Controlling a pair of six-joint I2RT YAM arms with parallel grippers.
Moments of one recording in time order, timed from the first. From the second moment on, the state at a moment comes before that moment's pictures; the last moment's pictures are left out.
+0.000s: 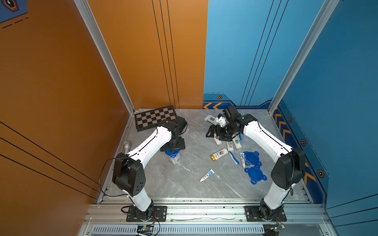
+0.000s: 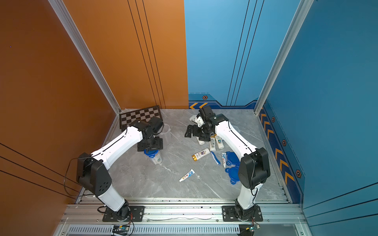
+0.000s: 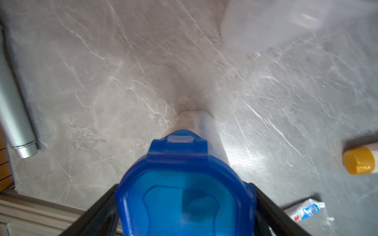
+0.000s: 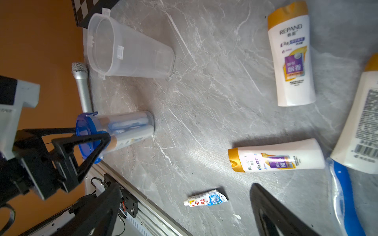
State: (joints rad) left arm -0.41 1.67 1.49 -1.26 -0.20 -0.61; right arm 0.45 1.77 1.65 -0.95 -0.43 0.47
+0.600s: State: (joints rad) left arm -0.14 1.90 1.76 -1.21 -0.21 -0.38; right arm 0.46 1.78 1.74 -1.02 -0.37 0.47
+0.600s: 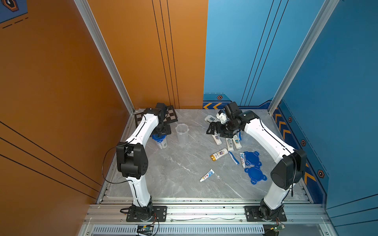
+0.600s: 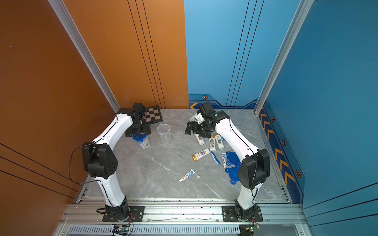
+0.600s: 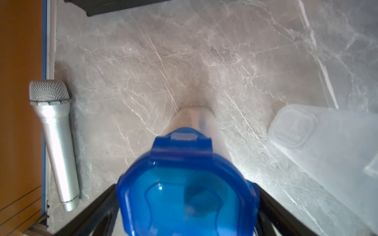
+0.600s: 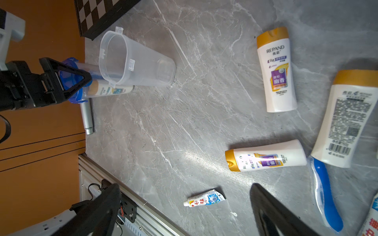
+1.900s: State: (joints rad) left arm -0.36 2.17 2.16 -1.29 -0.10 -0.50; right arm 0.46 1.70 1.65 -1.10 -0.19 0.44
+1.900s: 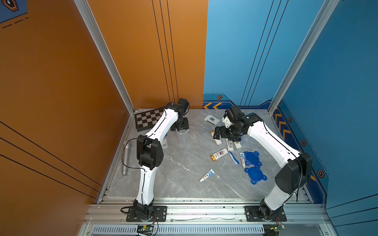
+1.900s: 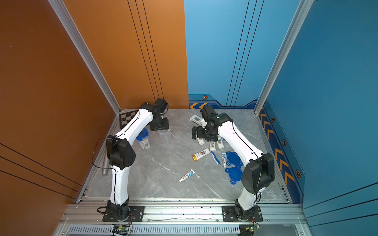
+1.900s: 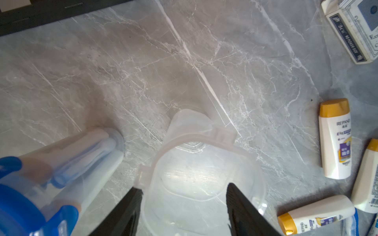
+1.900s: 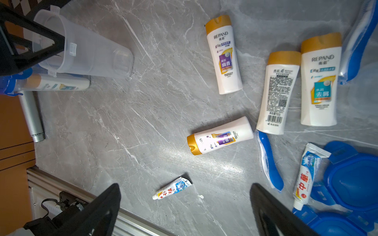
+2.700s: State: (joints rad) left arm -0.44 2.16 2.10 -1.32 -0.13 -0.46; right arm 0.46 1.75 1.57 -1.10 -0.11 0.39
